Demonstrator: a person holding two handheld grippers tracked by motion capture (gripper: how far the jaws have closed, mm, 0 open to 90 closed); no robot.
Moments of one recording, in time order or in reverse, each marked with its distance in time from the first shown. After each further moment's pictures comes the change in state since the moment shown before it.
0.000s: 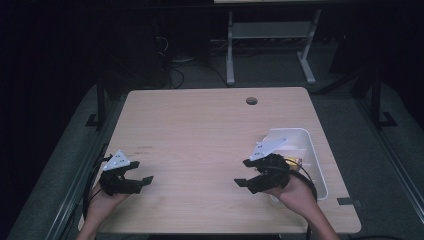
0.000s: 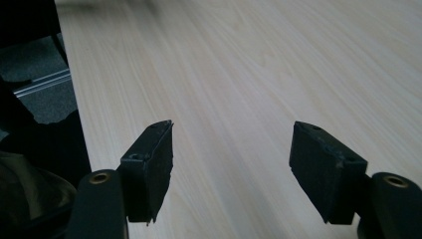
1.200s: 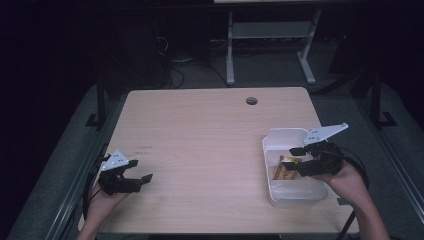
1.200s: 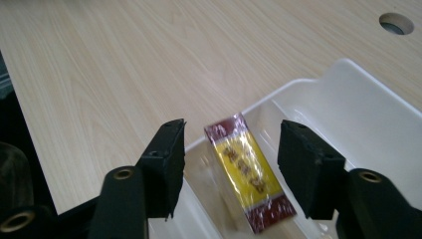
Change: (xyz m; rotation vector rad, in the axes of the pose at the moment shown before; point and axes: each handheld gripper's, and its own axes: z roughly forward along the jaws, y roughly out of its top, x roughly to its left) left arm 0.000 0.001 -0.003 -0.026 0.028 -0.008; right arm -0.072 -0.053 -0.084 0.021 -0.130 0.092
